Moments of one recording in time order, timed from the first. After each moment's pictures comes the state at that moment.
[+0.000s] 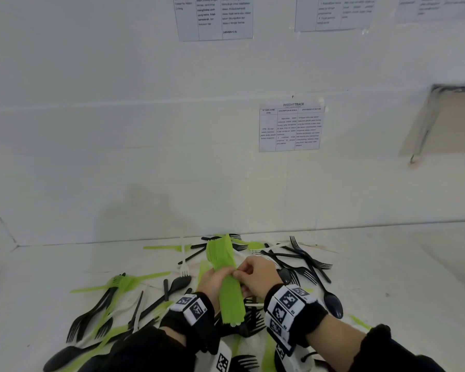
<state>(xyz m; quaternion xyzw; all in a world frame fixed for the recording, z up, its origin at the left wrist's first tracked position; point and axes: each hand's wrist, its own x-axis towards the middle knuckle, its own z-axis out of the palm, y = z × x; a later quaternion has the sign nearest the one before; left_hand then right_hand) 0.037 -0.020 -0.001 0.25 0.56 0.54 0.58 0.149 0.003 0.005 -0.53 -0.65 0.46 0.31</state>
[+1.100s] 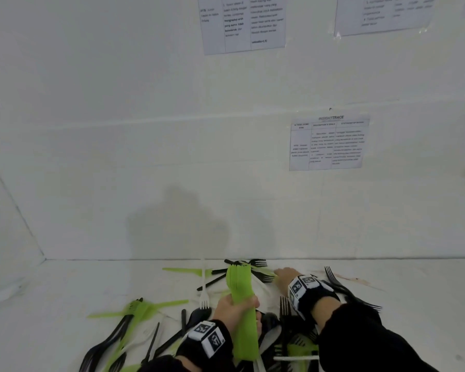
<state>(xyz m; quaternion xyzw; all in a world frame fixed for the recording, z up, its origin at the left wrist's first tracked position) 0.009 0.018 -0.022 0.29 0.57 0.48 0.60 0.144 0.153 -0.035 -0.60 -0.77 0.19 -0.06</state>
